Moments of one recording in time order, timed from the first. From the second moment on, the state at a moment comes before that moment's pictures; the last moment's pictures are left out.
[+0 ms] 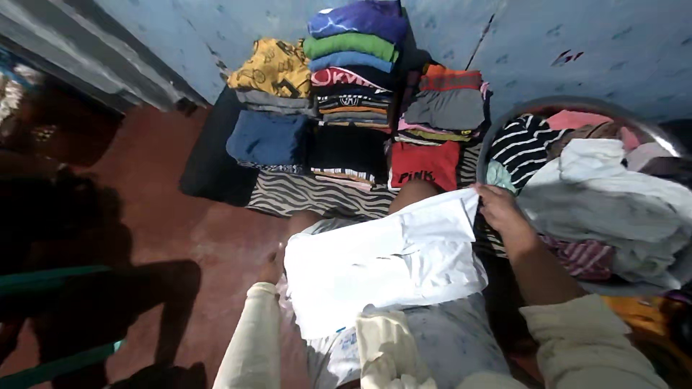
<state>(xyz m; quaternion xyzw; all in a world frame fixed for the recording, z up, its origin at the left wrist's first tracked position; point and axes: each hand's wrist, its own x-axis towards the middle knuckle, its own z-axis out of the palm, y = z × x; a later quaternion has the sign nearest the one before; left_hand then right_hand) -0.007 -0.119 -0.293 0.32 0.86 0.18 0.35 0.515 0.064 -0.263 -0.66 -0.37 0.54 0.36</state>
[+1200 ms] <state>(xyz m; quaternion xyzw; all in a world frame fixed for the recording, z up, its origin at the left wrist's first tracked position) 0.014 -0.193 -0.291 0.50 0.82 0.24 0.14 0.428 -0.016 -0.218 -0.43 -0.89 0.13 0.09</state>
